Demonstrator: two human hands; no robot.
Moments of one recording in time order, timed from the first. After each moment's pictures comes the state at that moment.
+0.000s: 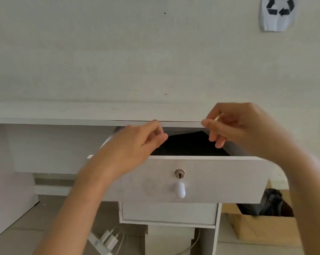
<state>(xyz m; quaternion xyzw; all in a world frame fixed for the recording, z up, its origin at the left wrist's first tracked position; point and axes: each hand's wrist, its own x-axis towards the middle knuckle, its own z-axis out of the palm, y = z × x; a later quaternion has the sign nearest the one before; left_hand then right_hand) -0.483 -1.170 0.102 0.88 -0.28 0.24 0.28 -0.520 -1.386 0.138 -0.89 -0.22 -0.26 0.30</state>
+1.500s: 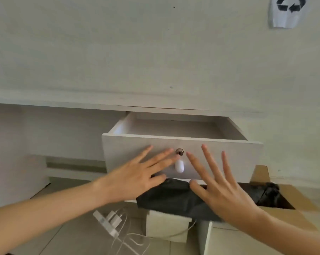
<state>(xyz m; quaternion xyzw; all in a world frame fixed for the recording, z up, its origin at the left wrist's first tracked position) -0.494 -1.147 0.005 0.77 -0.44 0.37 -0.25 -0.520 -1.400 -0.019 -0.82 -0.31 -0.41 -0.25</state>
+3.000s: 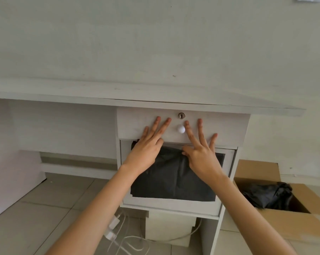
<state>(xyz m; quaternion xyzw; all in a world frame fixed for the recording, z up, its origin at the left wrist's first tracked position) -0.356 -1.186 -0.004 0.89 -0.27 0.36 -0.03 -0.345 -1.372 -0.028 -0.87 -0.25 -0.42 0.03</state>
